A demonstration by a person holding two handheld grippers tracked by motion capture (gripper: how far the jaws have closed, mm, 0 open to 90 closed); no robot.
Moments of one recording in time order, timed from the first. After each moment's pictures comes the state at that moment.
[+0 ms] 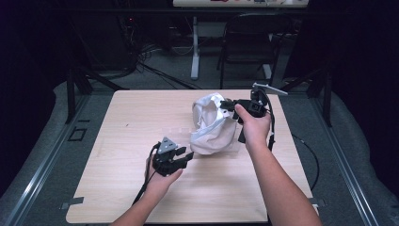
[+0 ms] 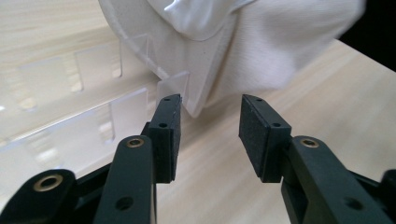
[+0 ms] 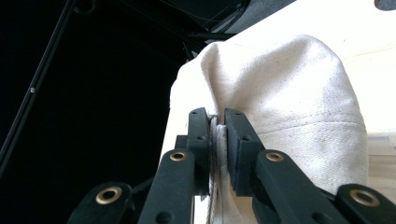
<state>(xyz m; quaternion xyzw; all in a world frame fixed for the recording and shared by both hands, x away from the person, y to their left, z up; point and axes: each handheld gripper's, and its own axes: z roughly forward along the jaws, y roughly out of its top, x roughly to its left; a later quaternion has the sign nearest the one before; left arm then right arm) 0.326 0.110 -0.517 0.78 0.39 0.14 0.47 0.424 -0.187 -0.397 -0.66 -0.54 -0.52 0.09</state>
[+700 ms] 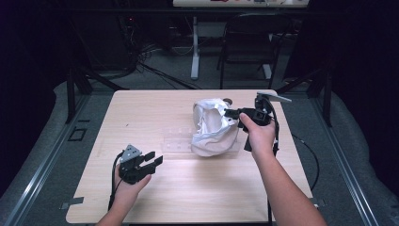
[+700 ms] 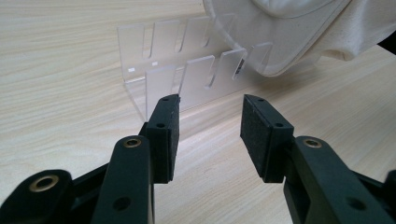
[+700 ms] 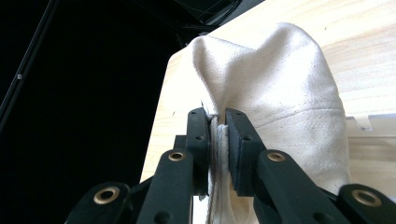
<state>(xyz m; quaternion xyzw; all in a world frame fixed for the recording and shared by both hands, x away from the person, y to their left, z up) 0.312 0.193 -0.530 0.75 0.45 0.16 0.47 0.410 -0.200 -0.413 -0.65 -0.56 -0.50 0.09</state>
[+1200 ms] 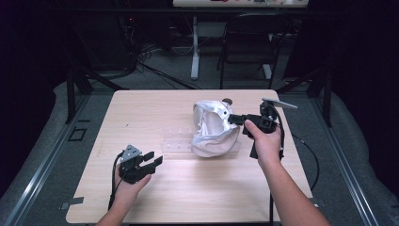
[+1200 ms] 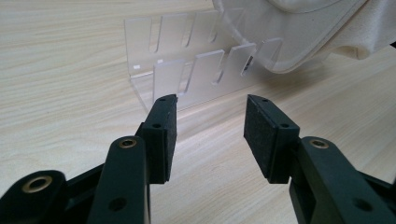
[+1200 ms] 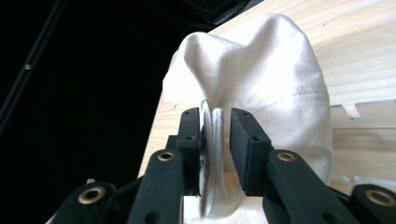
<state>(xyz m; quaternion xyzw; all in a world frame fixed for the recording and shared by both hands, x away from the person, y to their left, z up) 0.316 0.197 -0.535 0.75 0.45 0.16 0.46 0.391 -0.214 -0.420 -0.63 -0.57 -0.52 0.09</state>
